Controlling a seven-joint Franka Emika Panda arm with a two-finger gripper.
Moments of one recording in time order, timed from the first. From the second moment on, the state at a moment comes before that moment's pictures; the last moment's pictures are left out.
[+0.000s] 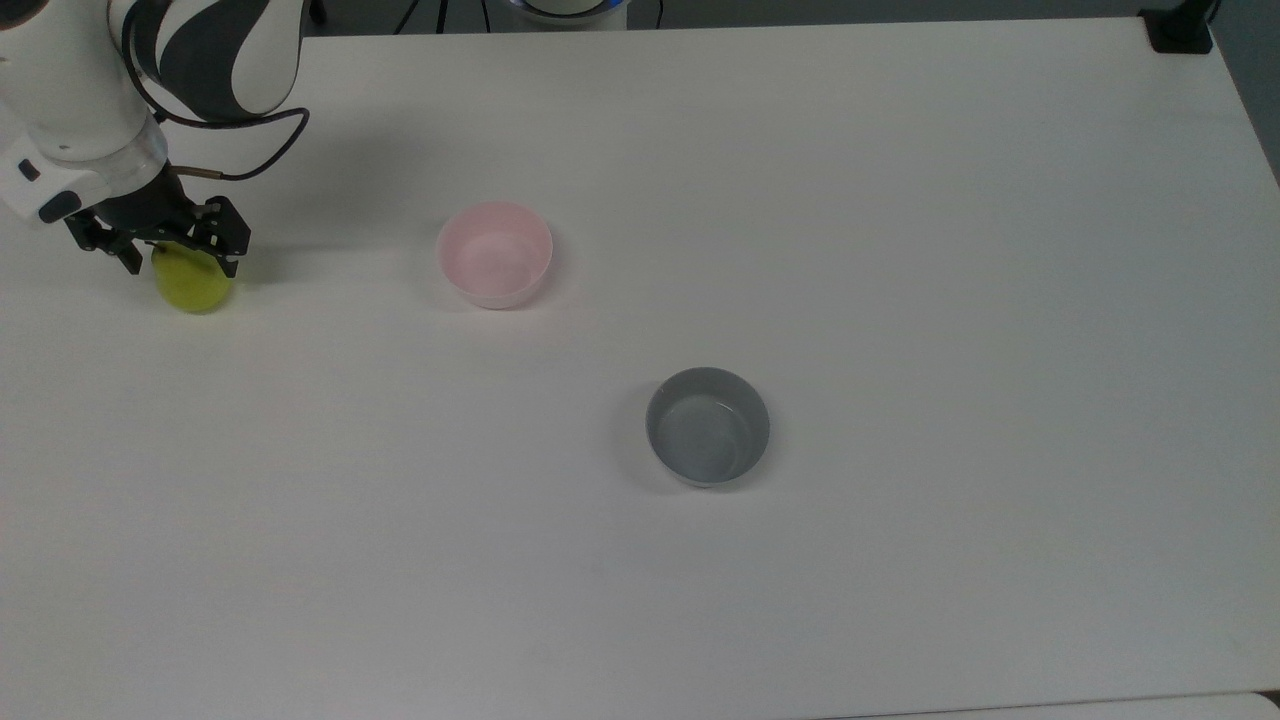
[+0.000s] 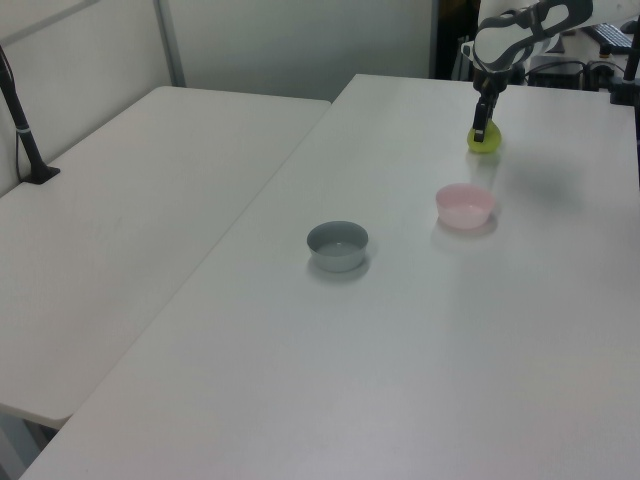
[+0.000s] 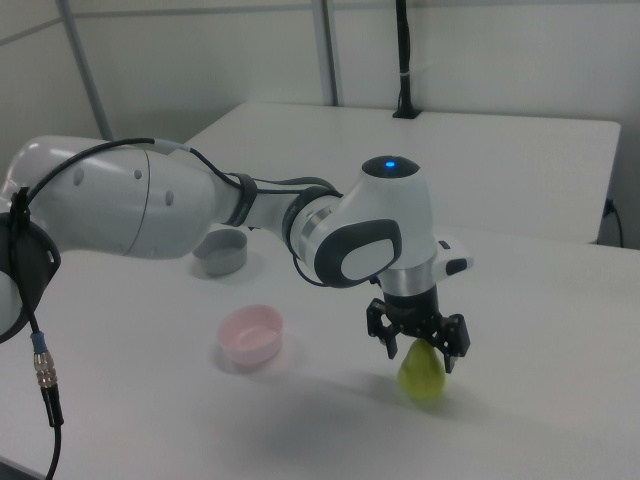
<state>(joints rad) -0.23 0.49 -0.30 -1.67 0.12 2.22 -0.60</state>
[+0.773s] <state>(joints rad) -0.21 0.30 -0.30 -1.64 0.12 2.06 -0.50</state>
